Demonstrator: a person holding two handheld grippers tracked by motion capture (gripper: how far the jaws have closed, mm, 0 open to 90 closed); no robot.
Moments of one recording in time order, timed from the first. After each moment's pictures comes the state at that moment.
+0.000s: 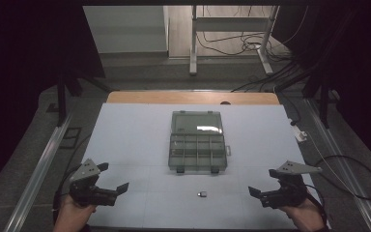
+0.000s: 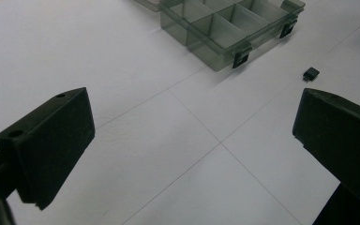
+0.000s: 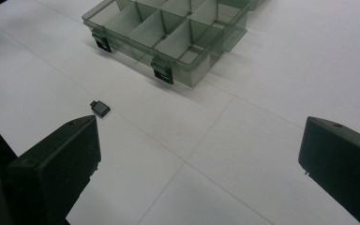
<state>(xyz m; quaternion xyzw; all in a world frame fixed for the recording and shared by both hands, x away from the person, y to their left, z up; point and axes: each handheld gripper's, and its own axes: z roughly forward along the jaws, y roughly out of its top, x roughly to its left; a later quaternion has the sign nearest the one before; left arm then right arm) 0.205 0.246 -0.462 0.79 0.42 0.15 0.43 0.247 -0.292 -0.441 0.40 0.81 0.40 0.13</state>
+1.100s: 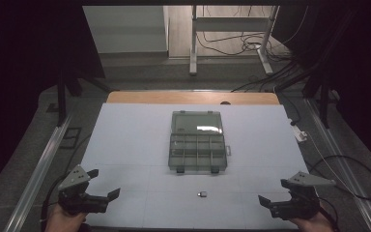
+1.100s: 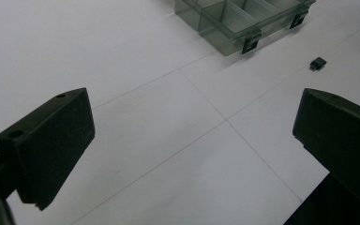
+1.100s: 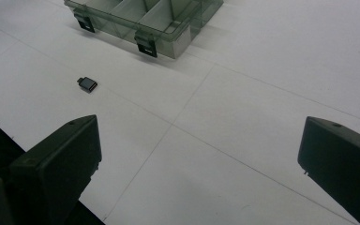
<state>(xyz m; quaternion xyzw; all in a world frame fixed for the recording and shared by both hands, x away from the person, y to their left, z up) 0.185 0.260 -0.461 0.78 0.45 0.15 0.41 0.220 -0.312 -0.442 0.44 0.81 0.38 0.14</state>
